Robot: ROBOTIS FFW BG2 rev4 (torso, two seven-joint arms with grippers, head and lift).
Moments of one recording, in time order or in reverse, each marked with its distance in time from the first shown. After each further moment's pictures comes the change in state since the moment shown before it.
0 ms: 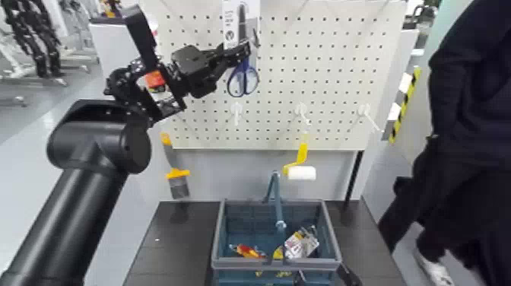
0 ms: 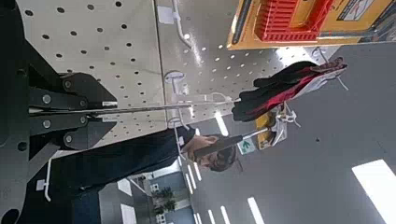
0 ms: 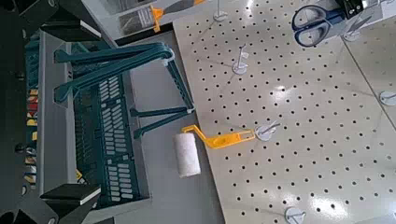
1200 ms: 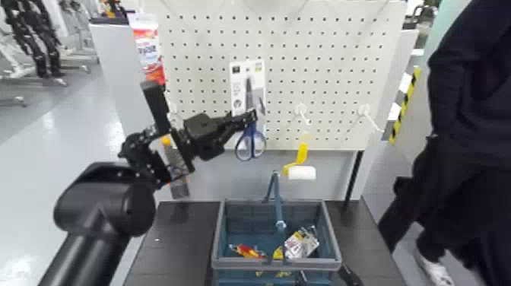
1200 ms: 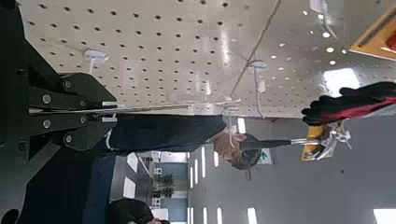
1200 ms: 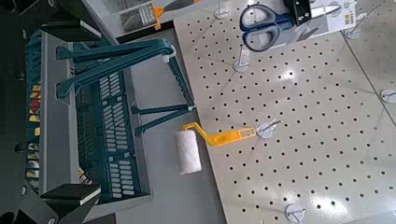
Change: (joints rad) left arm 0.249 -0.007 0.008 -0.110 0.059 0.149 0.018; right arm 0.002 -0.001 -0.006 0.002 -0.002 0.001 0.000
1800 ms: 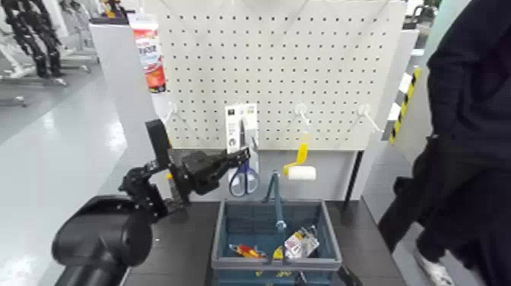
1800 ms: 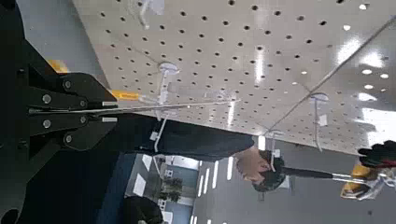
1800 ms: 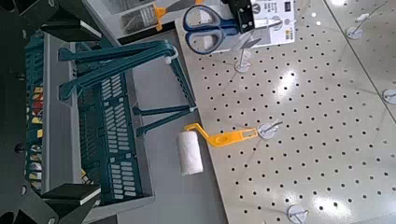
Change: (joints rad) left arm 0.076 -0.003 0.024 0.082 -0.014 0.041 -0.026; right arm 0.000 0.000 0.003 0.002 0.000 0.003 0.002
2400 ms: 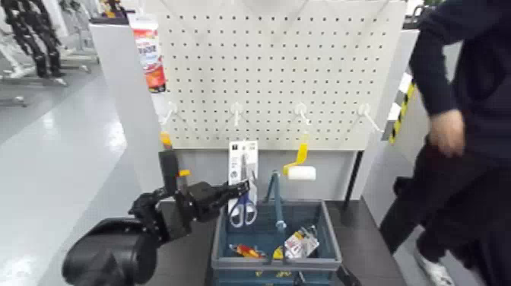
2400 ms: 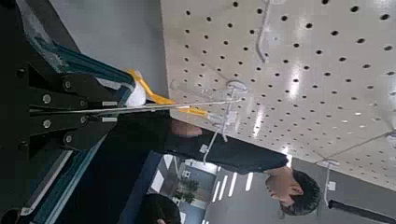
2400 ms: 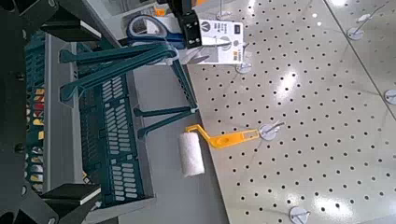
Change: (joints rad) left arm -0.009 0.000 -0.035 0.200 -0.019 -0.026 -0.022; right arm -0.002 0.004 0.000 0.003 0.000 0.001 0.005
